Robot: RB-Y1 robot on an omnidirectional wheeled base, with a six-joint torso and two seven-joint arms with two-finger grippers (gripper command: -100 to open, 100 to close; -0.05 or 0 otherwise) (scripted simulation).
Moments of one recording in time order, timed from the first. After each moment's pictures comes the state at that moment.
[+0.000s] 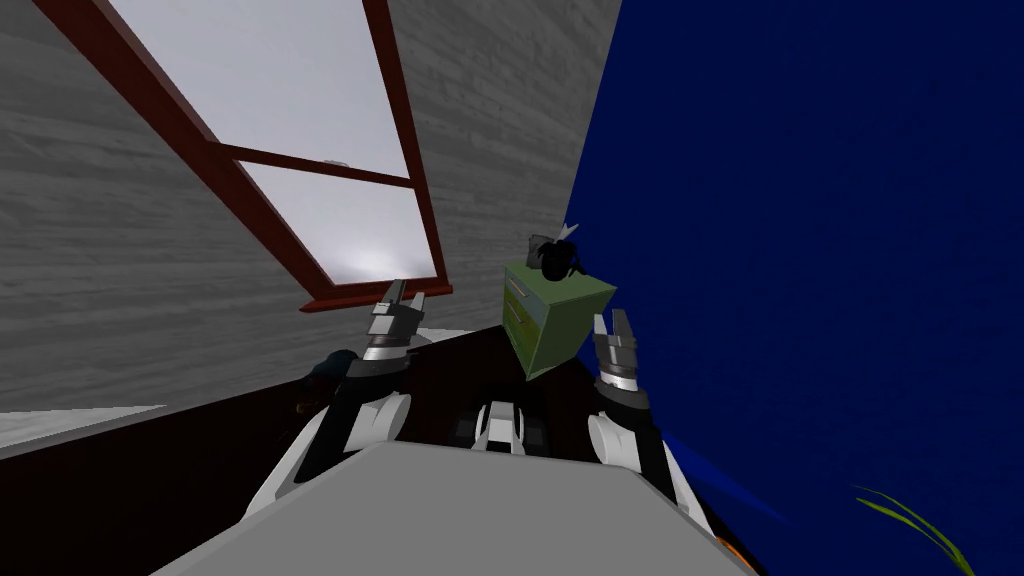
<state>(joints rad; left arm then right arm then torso) 0.54 0.00 0.02 -2.38 -0.11 -0.35 0.13 0.49 -0.11 0.03 -2.20 -0.04 -0.56 0.14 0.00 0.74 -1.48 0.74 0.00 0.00</state>
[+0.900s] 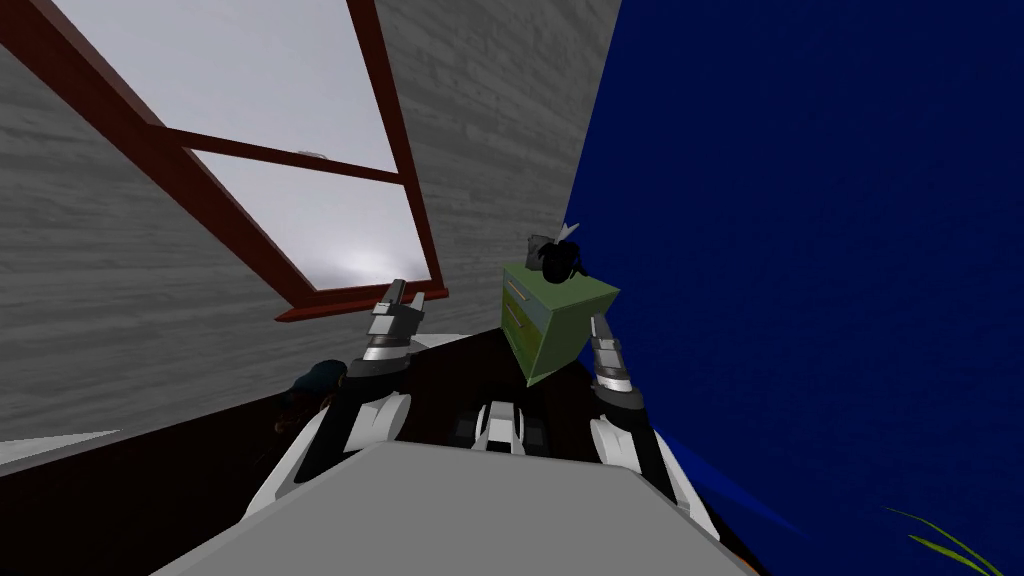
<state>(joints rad) 0.54 0.00 0.02 -2.38 -0.11 -0.35 0.13 0.48 -0.19 0.04 -2.15 0.02 -0.59 0.37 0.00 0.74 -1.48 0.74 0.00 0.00</state>
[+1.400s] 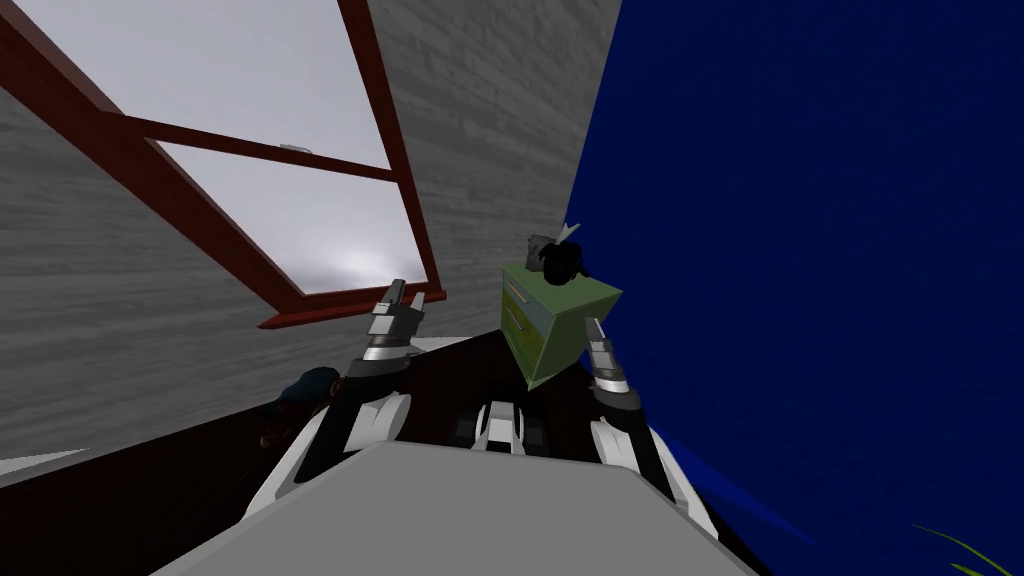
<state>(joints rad) 0.54 0.00 0.02 -2.38 -0.11 -0.35 0.13 0.48 -0.22 0.05 -2.12 0.05 -0.61 0.51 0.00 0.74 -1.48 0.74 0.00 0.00</state>
